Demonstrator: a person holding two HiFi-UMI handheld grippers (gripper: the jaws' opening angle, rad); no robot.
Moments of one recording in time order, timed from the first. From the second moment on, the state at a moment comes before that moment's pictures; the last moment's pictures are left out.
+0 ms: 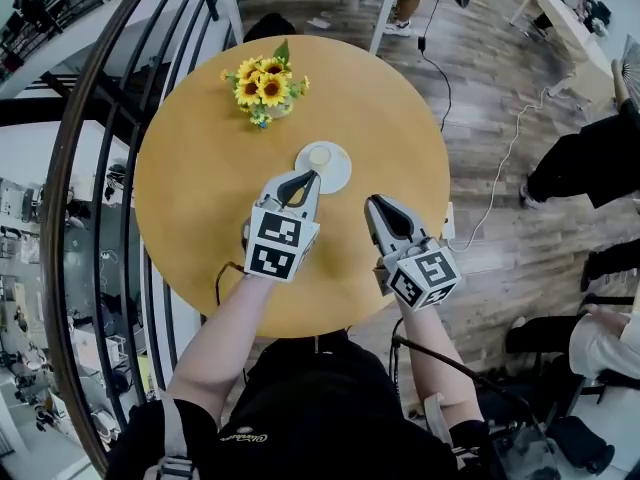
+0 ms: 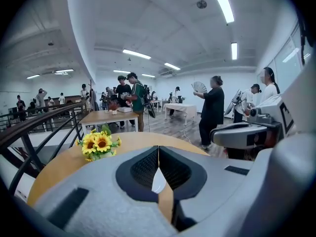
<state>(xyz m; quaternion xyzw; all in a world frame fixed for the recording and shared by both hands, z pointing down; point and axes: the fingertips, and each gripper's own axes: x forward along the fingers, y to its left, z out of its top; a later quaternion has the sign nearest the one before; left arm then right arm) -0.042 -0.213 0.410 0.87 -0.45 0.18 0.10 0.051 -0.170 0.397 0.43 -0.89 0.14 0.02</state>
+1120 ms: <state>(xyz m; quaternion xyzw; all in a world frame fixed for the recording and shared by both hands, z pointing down) -0.038 -0.148 0.288 0.89 -0.45 0.07 0.02 0.000 -0.132 0.280 0.40 -0.91 0.06 0.00</state>
